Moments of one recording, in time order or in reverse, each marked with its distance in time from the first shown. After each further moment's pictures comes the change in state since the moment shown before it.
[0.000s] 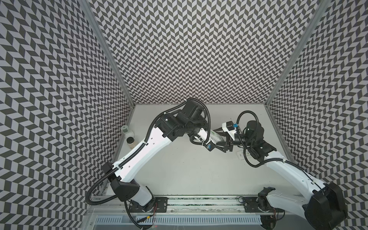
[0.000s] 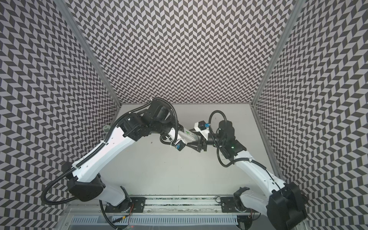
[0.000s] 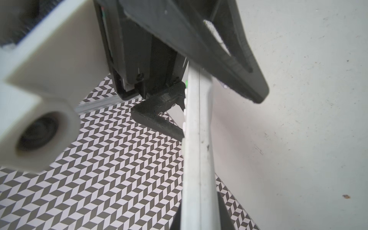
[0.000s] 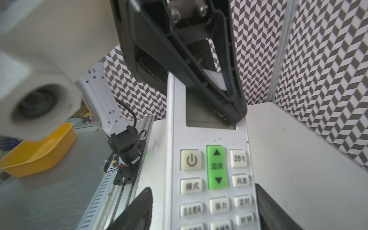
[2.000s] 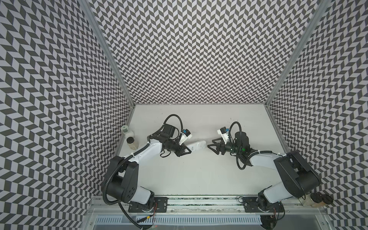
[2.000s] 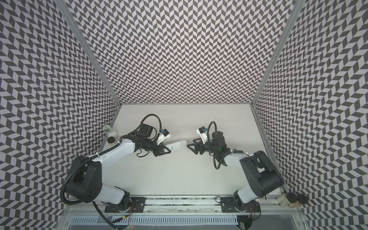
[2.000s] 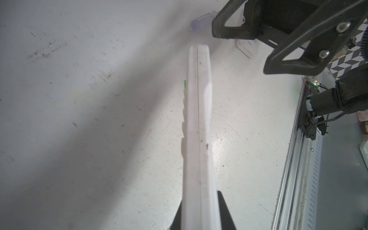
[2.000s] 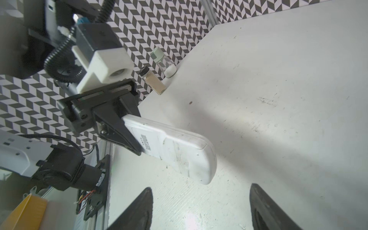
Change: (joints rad) left arm 0.452 -0.066 -0.951 0.536 0.675 -1.471; right arm -0.010 0.410 -0.254 0.453 0.221 0.402
